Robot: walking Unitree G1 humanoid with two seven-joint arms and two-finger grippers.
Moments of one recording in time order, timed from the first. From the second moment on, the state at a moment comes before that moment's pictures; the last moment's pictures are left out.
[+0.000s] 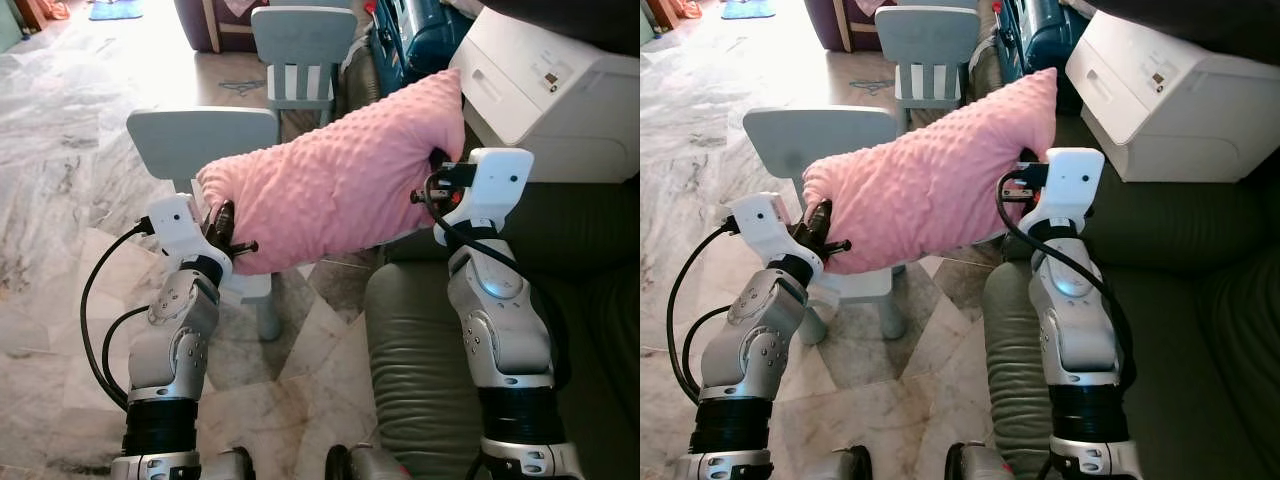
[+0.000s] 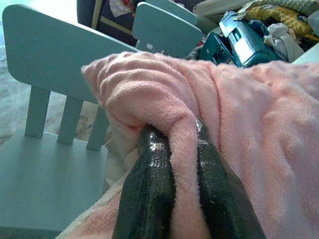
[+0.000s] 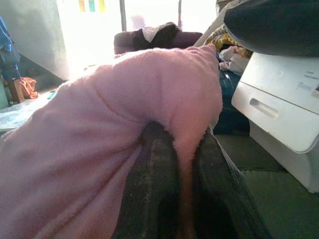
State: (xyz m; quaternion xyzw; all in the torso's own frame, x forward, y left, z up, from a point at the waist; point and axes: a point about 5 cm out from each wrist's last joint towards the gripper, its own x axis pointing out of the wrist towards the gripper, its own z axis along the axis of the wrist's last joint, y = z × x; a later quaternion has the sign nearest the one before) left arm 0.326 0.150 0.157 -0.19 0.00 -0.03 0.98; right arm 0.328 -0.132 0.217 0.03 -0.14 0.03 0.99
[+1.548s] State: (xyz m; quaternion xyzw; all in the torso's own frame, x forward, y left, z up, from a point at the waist) left arm 0.333 0.158 0.161 -0.18 0.00 -0.03 0.98; right arm 0.330 -0.124 0.220 0.02 -0.14 0.05 0.99
